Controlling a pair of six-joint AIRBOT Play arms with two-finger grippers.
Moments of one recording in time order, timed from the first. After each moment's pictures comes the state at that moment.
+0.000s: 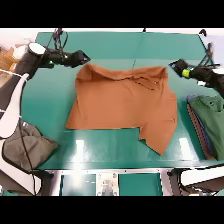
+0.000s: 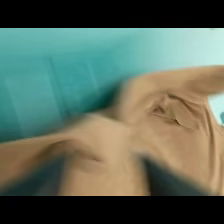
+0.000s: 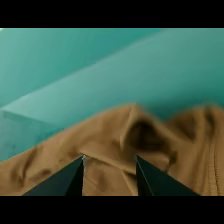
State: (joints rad) left arm -0.08 -1.80 1.70 0.63 -0.87 -1.13; right arm -0.31 -1.65 1.31 -0.39 0.73 0.91
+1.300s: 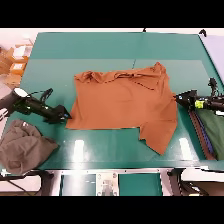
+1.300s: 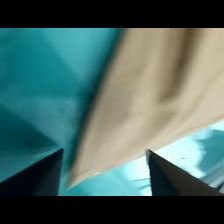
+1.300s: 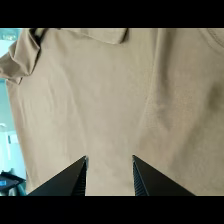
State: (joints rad) left arm 0.18 -1.48 0.88 0.90 -1.22 -1.21; right arm -0.64 -1.47 0.93 -0.51 1.27 0.91
